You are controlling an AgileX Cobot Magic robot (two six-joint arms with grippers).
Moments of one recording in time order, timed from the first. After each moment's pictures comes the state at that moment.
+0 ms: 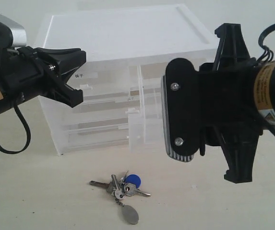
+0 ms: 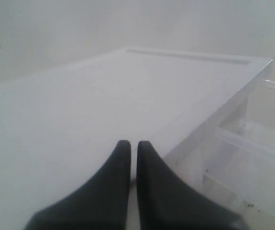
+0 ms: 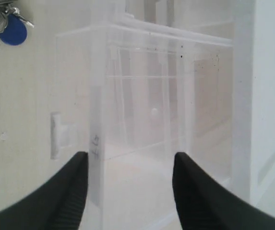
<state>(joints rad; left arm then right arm) -0.36 1.48 -0.57 0.41 -0.78 -0.17 1.01 1.15 -0.84 -0.72 0.72 -0.32</state>
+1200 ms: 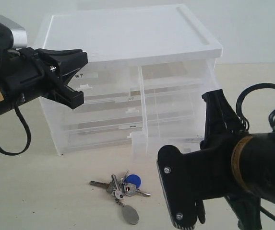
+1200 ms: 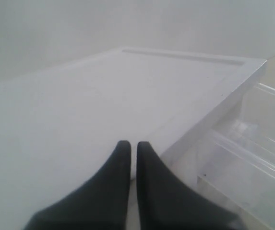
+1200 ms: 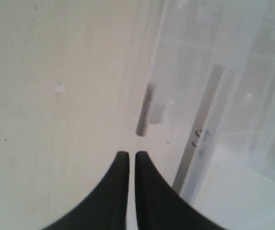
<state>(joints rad) -0.36 1.48 -0.56 0.43 -0.79 -0.19 1.14 1.26 -0.68 -0.90 0.81 -0.14</state>
